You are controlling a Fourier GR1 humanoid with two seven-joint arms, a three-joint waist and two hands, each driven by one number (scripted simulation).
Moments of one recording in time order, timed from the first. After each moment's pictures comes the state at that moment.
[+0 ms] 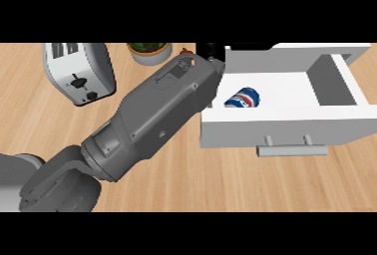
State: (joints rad) left arm -1.42 0.00 -0.61 -0.50 1.06 0.79 -0.28; right arm 0.06 -0.11 -0.37 -2.36 0.22 0.46 0.08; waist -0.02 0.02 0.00
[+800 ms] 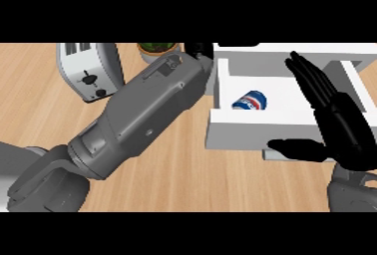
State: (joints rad) left arm -1.38 0.05 -0.60 -0.57 1.01 0.81 -0.20; right arm -0.27 -0.13 -0.02 -1.88 0.85 0.21 -0.04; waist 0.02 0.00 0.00
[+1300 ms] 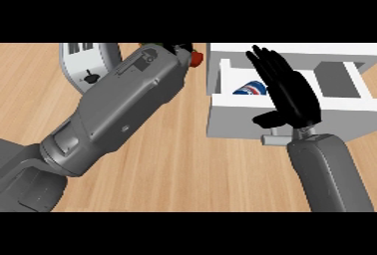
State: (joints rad) left arm -1.33 0.16 -0.60 -0.68 0.95 0.83 -0.12; right arm -0.48 -0.15 0.05 -1.44 1.09 0.04 -0.07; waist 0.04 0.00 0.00
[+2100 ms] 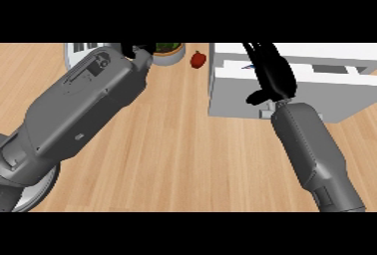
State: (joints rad) left arm -1.19 0.34 -0.60 -0.95 0.88 0.84 0.02; right arm -0.78 -0.14 -0.04 -0.77 1.26 -0.38 -0.12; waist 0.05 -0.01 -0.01
